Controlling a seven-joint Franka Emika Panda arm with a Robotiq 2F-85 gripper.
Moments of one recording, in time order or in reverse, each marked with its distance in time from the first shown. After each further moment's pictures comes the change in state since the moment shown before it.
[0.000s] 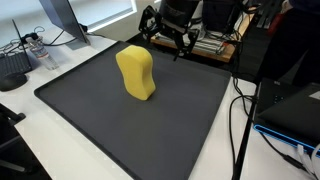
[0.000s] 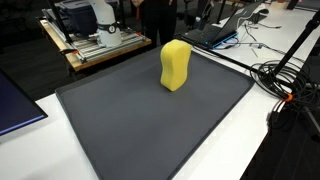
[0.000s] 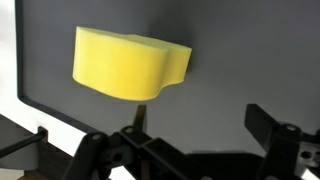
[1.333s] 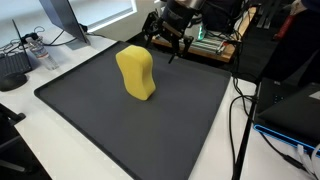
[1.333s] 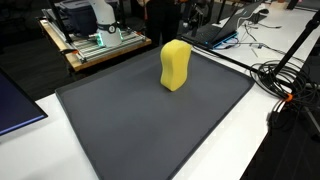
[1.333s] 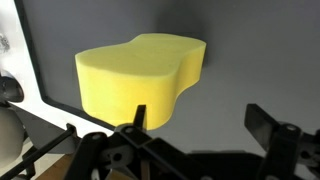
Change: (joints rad) arm -0.003 -0.153 -0.028 -0.322 -0.167 0.295 0.279
